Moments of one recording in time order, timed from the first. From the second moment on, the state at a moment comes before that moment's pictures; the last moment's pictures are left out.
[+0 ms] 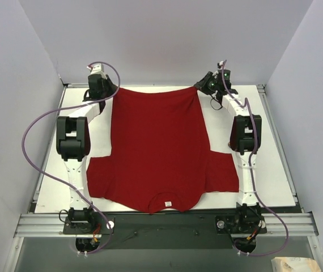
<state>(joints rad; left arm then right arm) -0.06 2.24 1.70 0.23 0.06 -0.38 0.08 2.53 2.13 -0.02 -0.36 0.63</state>
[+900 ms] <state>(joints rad) -0.09 1.49 1.12 0.16 0.23 -0.59 0.08 1.58 1.26 -0.08 -0.29 0.57</state>
